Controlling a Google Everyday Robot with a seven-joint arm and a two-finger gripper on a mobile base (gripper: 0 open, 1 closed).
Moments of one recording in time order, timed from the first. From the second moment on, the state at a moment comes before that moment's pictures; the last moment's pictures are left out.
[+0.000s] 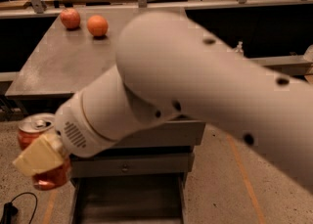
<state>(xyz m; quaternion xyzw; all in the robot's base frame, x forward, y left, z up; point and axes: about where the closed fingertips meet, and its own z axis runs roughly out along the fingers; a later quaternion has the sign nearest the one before) 0.330 0.180 0.923 -0.46 0.78 0.36 0.24</state>
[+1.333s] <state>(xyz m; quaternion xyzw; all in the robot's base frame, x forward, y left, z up) 0.368 0.084 0.672 -0.33 0.87 0.25 0.25</state>
